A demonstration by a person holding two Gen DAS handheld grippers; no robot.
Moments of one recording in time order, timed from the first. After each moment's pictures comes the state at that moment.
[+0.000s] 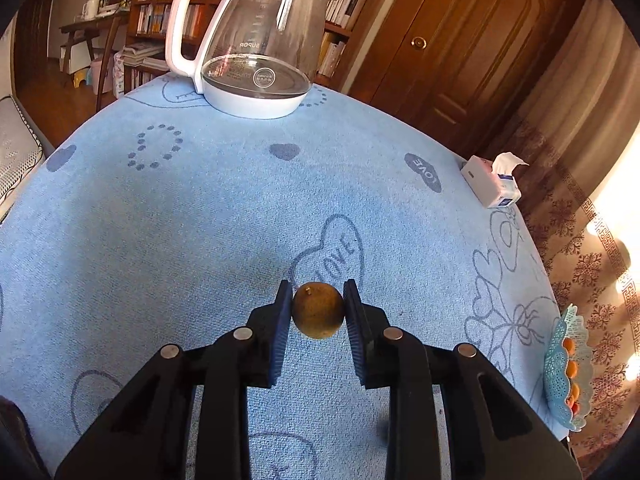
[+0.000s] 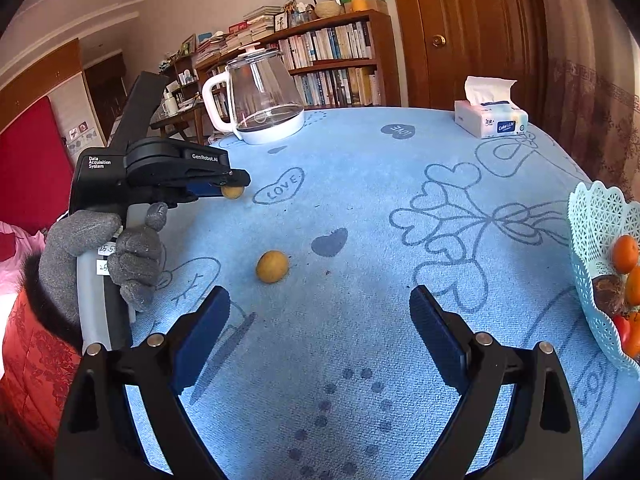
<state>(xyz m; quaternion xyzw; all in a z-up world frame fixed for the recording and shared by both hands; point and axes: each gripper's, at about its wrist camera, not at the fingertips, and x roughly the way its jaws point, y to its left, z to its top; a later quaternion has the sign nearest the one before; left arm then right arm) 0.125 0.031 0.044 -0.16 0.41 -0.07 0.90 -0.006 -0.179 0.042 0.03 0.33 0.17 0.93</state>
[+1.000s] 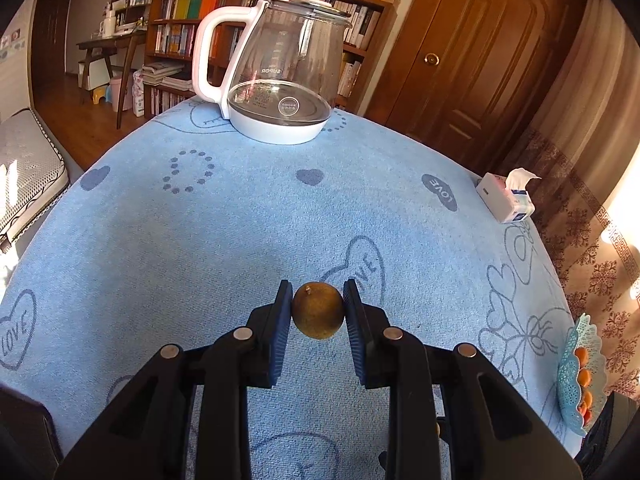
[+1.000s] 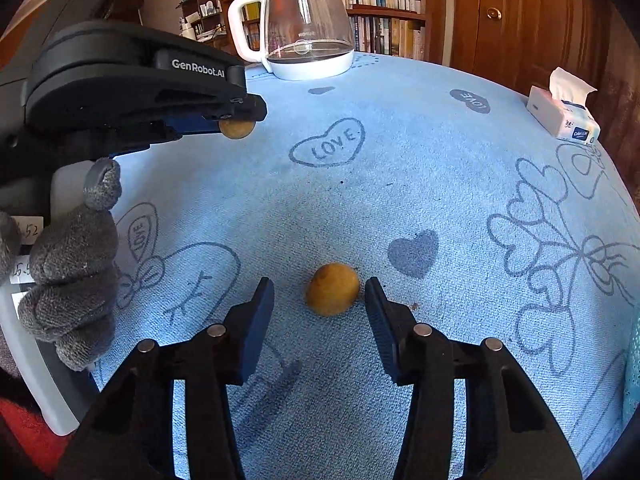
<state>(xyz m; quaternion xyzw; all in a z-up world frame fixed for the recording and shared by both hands) 0.116 0.040 0.055 -0.14 0.38 -0.03 0.91 0.064 -0.103 0.011 -0.05 0.42 0.20 0.88</state>
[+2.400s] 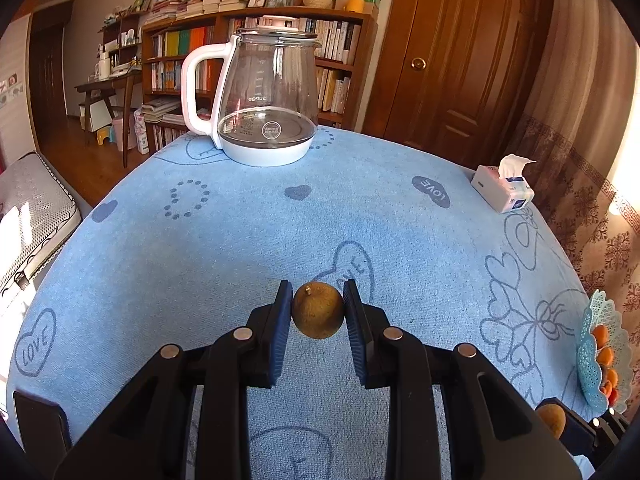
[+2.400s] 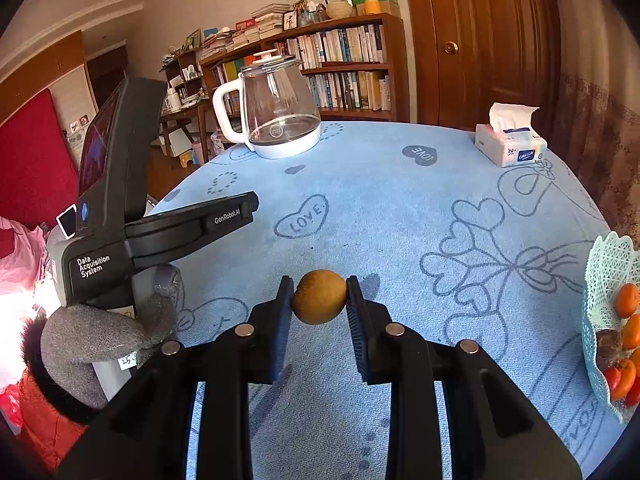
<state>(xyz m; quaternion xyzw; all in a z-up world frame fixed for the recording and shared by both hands) 0.097 0.013 0.064 -0.08 0.34 -0.02 0.94 0.018 -0.147 0.078 0.03 0.33 0.17 0.93</state>
